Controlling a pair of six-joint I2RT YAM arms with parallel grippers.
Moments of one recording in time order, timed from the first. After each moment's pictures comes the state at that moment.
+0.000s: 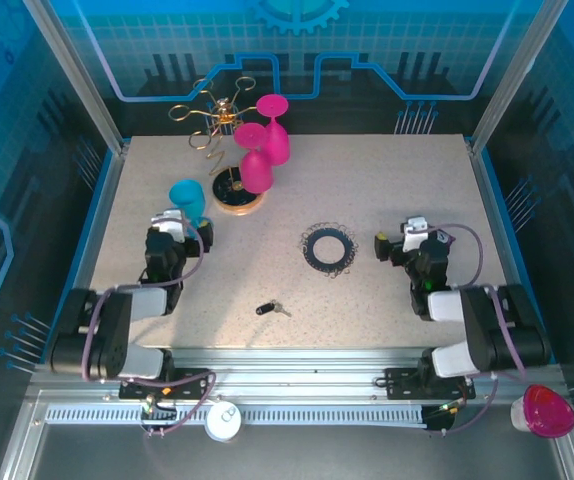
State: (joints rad) left arm -0.02 1.34 0.30 0.78 -0.08 -0.10; right arm 0.07 1.36 0.23 0.84 0.00 -0.07
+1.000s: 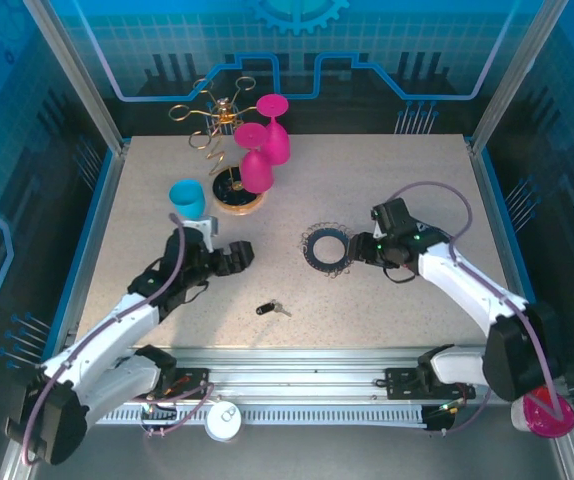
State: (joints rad) left arm -0.42 0.97 0.58 -0.24 0.10 -0.60; right arm 0.38 1.32 0.91 -0.64 -0.10 0.58
